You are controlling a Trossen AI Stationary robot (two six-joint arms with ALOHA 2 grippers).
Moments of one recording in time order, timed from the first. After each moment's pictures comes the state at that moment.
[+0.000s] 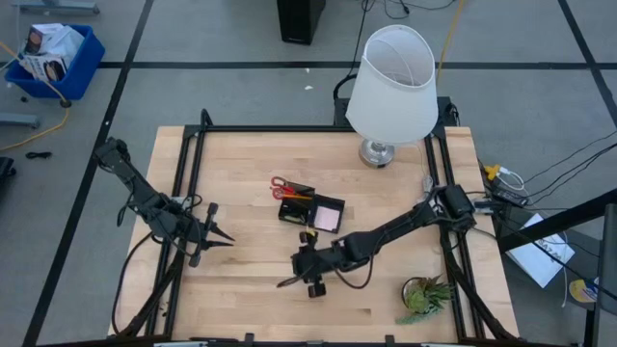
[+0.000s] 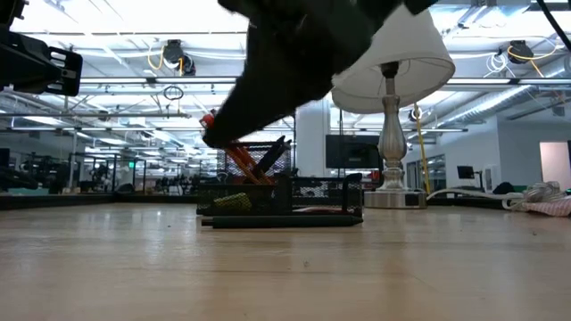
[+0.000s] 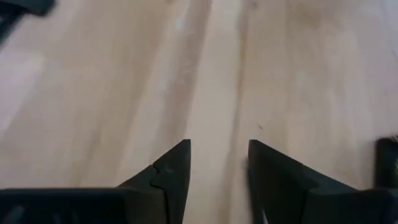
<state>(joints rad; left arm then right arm) -0.79 0.29 0.11 -0.10 -0.50 0.04 0.36 2.05 1.40 -0.16 0.21 0.07</state>
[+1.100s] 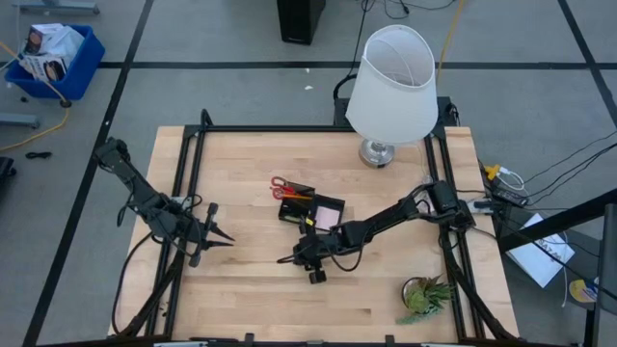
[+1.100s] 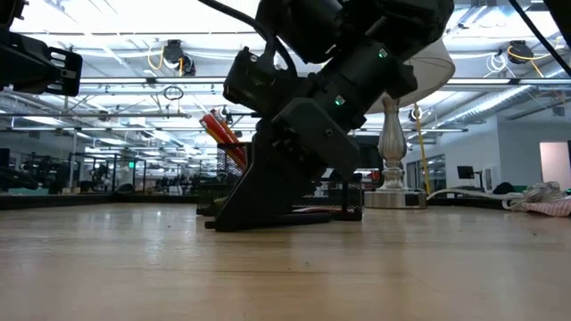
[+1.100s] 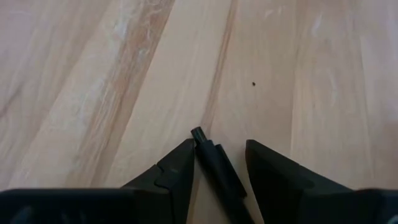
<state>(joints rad) -0.79 0.29 0.11 -0.10 -0.50 0.04 0.24 2.13 1.25 0.06 0.05 -0.01</state>
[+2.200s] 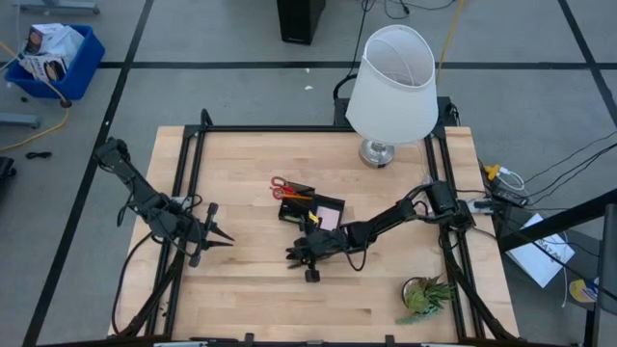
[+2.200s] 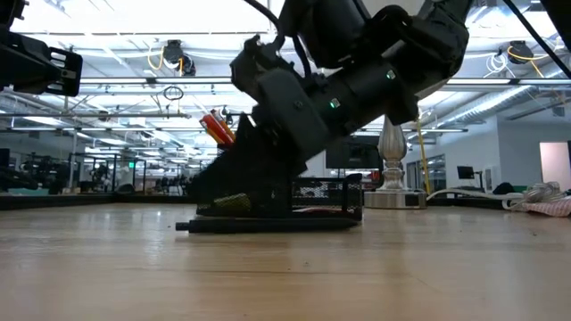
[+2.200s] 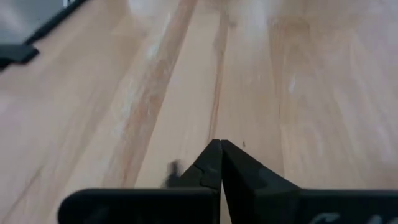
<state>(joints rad) -0.79 0.29 0.11 -0.10 -0.50 0.04 0.23 2.14 1.12 0.49 0.03 0.11</state>
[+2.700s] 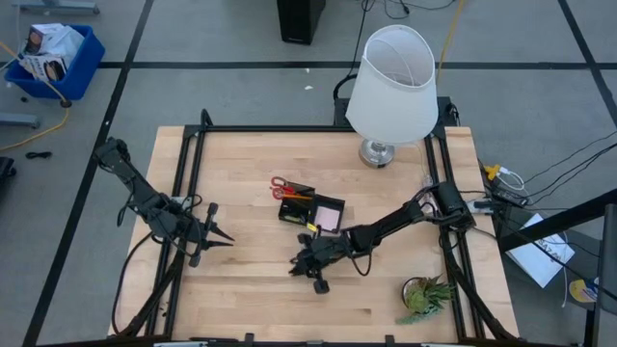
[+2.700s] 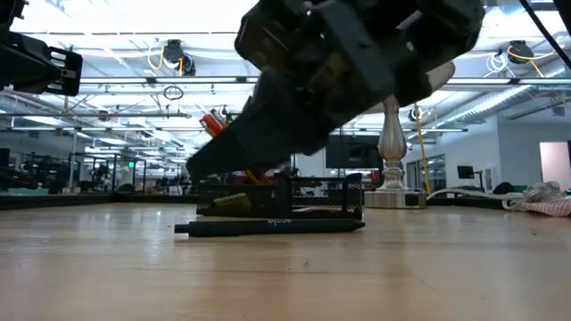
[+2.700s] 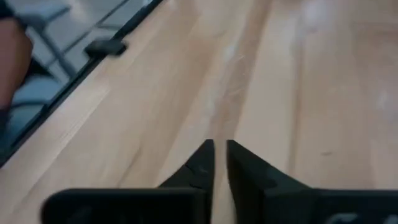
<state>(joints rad) -0.79 0.29 0.11 -0.10 -0.50 0.04 0.27 2.09 1.13 0.45 -0.13 0.10</state>
